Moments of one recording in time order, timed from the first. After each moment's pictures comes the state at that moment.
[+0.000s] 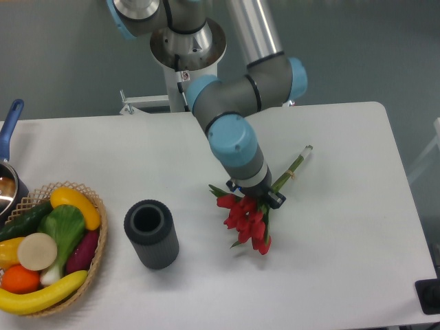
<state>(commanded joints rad) 2.41 -2.01 -1.76 -0.91 1.88 1.17</state>
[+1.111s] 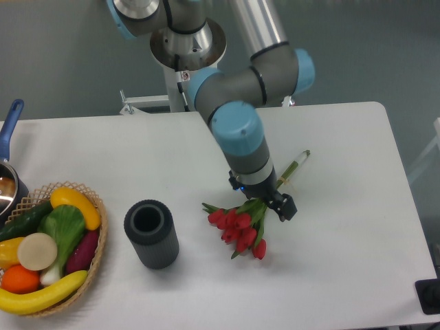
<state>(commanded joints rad) 2.54 -1.89 -1.62 -0.93 1.56 1.18</state>
